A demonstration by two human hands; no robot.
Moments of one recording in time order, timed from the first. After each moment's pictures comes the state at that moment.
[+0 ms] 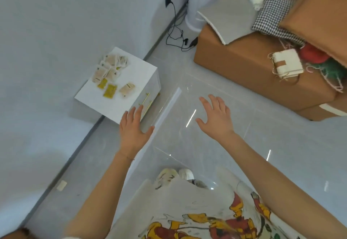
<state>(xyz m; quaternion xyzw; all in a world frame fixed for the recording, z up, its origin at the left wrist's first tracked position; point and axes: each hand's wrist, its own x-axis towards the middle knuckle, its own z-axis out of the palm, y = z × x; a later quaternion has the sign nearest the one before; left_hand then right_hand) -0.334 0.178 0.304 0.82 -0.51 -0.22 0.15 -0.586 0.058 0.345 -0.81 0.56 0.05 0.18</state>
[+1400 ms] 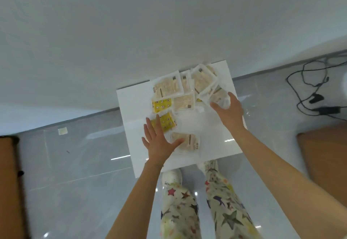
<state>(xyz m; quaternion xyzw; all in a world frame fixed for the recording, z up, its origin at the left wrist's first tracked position) -0.062 -0.045 0.007 0.93 0.00 -0.32 0.18 -0.070 -0.288 0.012 -0.74 0.49 0.12 0.45</state>
